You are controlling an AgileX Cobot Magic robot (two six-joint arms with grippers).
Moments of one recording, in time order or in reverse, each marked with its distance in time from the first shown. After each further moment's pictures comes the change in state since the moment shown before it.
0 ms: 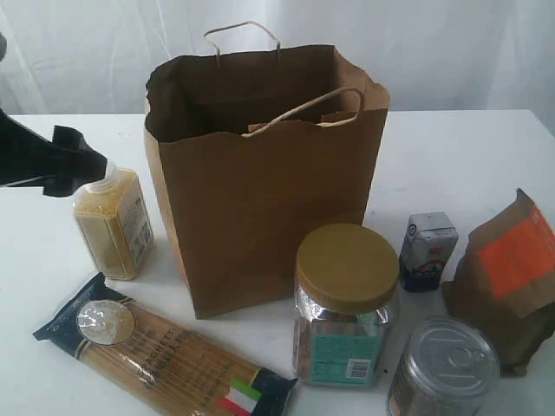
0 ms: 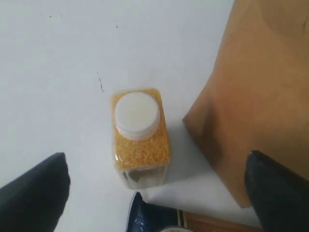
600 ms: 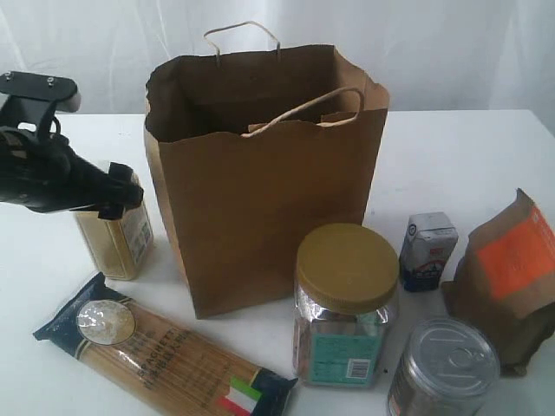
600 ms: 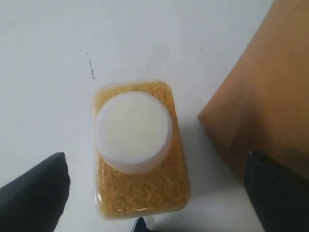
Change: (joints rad) left arm 0.000 0.289 0.000 0.037 -0.189 -0.021; right arm 0.000 0.000 0.000 0.000 0.000 0.000
